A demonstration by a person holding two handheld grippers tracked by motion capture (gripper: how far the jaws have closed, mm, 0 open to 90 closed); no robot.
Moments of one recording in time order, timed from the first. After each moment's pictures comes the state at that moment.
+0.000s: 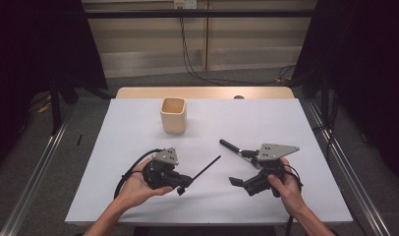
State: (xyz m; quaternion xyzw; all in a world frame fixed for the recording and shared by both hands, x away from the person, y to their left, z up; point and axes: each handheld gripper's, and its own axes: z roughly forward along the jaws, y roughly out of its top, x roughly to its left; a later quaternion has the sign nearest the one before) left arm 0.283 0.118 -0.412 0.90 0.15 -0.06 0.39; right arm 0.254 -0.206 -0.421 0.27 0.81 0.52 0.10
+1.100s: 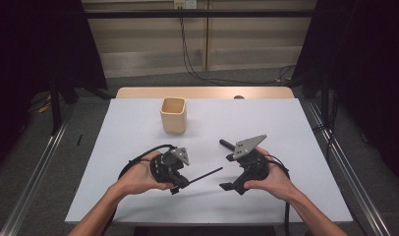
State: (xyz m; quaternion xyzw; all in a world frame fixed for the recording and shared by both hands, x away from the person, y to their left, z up) left arm 0.301 0.098 -0.403 0.96 0.10 -0.07 0.24; right arm 0.282 -0.168 -0.418 0.19 0.90 0.40 0.03
